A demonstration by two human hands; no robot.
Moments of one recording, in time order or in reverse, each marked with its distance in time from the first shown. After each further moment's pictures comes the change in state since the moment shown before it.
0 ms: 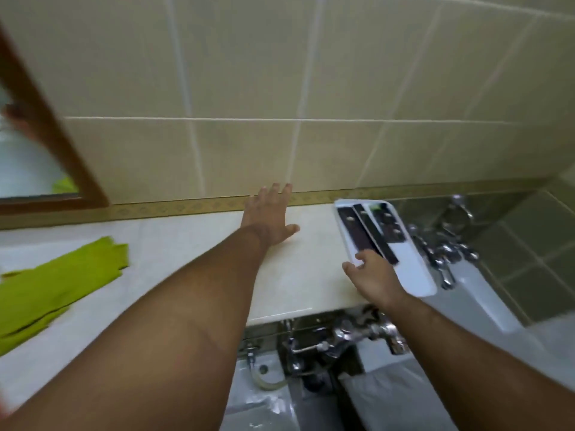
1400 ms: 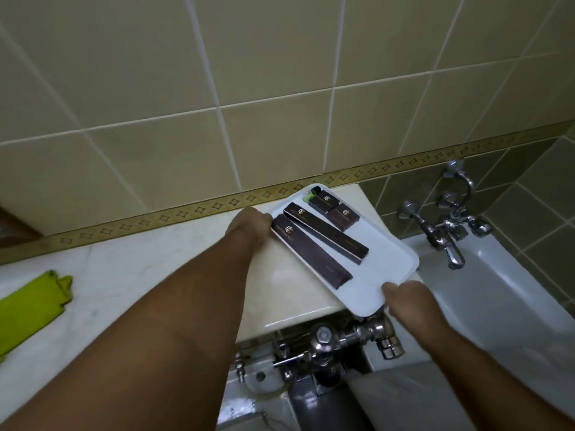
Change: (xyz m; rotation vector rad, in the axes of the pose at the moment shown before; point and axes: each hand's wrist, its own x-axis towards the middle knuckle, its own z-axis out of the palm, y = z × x) left_hand 0.074 0.074 0.056 -0.591 -0.229 -0.559; right_hand 0.050 0.149 -0.044 0.202 0.057 0.222
